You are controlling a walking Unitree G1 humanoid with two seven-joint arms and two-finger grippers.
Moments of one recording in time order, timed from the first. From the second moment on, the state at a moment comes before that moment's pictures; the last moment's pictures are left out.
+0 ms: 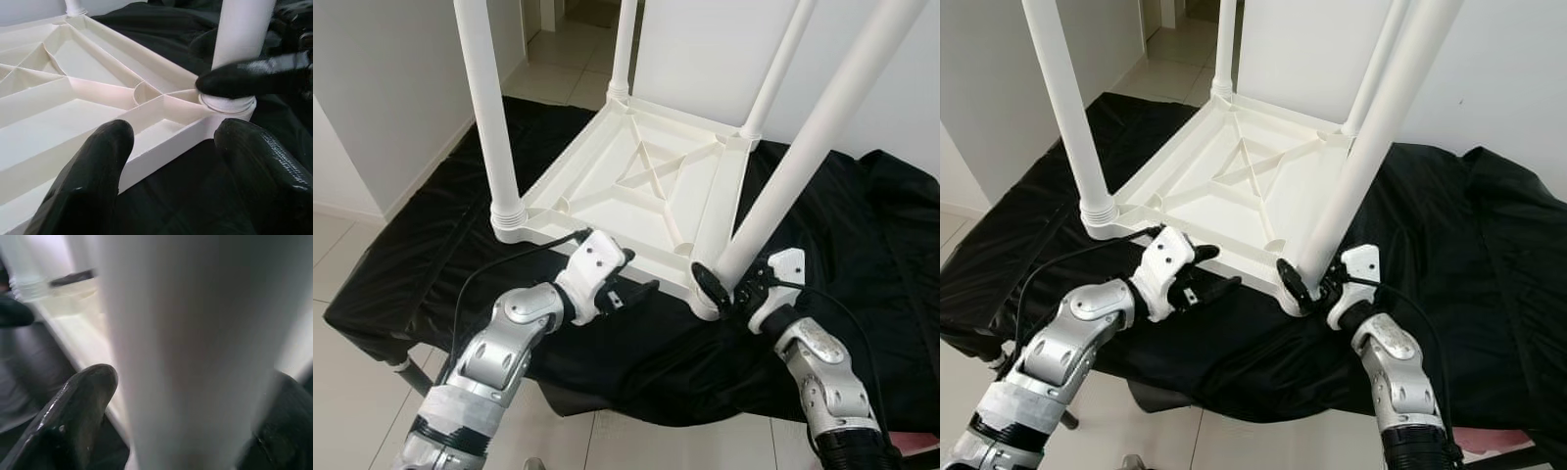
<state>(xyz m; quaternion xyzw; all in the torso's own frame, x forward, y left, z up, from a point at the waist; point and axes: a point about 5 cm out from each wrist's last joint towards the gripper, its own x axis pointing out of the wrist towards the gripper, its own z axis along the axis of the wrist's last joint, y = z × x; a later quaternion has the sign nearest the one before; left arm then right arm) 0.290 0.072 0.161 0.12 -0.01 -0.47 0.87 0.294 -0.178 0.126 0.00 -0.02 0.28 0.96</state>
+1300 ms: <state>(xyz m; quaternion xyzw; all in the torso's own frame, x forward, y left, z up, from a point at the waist) 0.287 0.069 0.158 0.13 -0.01 -0.48 0.87 0.286 -0.172 0.118 0.02 -0.05 0.18 0.98</state>
